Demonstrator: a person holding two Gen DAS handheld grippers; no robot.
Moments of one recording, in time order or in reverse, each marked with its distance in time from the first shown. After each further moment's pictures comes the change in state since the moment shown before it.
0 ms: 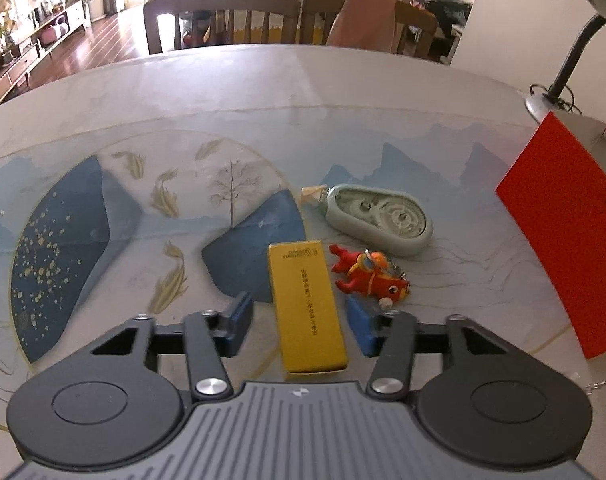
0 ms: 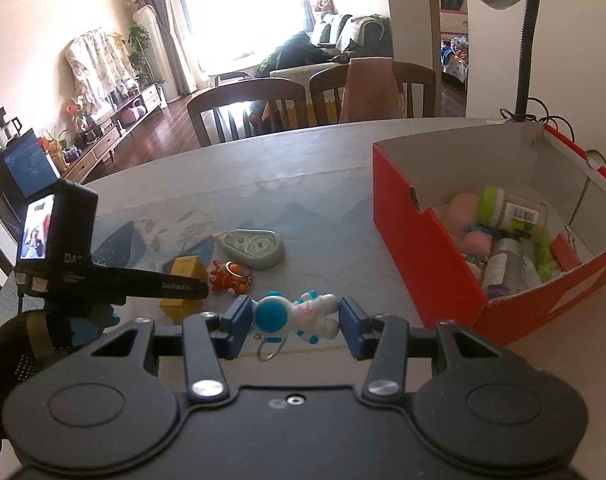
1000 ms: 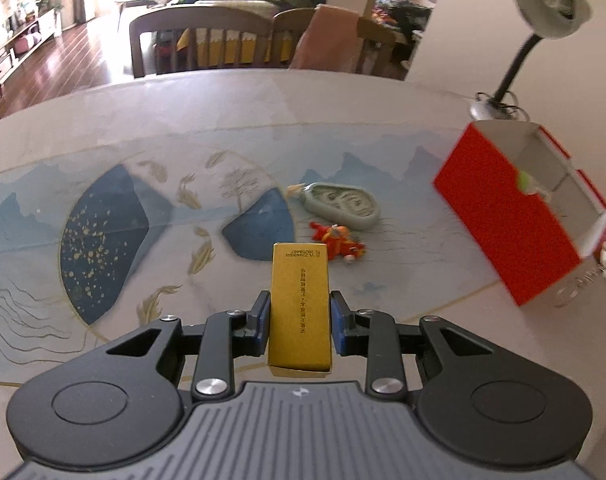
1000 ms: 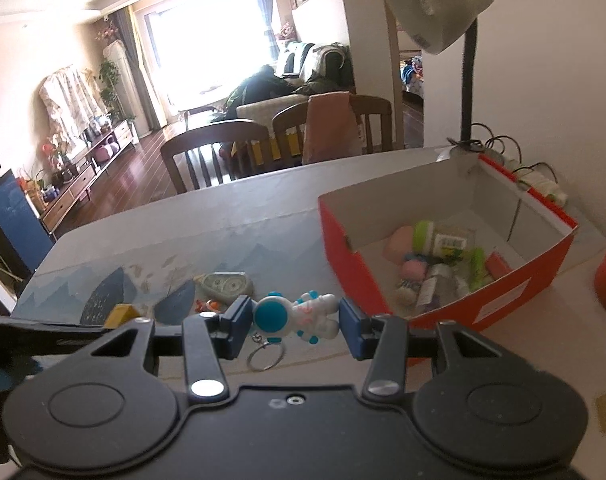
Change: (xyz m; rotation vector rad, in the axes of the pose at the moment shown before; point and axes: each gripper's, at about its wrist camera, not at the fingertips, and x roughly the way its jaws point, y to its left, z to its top) left arm -0.102 0.021 -0.019 0.048 -0.029 -0.124; right arm -0.070 -0.021 0.020 0.079 -0.090 -0.079
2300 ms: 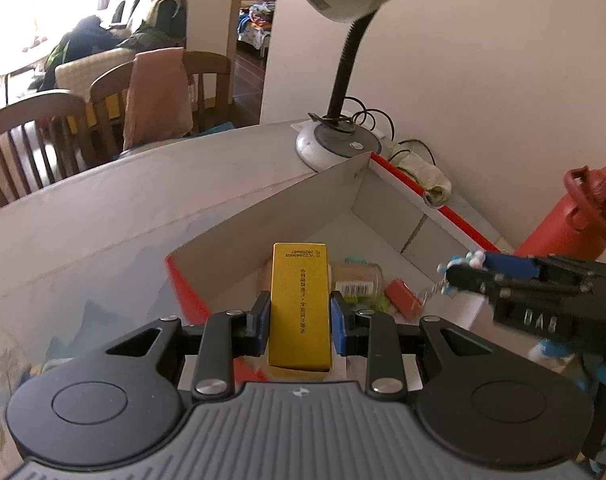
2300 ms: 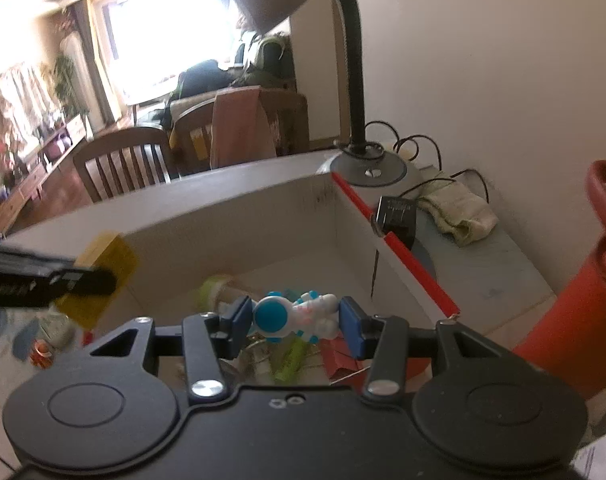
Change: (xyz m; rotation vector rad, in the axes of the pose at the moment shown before) left arm 0.080 -0.264 0.120 0.265 -0.029 -0.172; right arm 0.078 -0.197 0.061 -0.016 0.051 -0.104
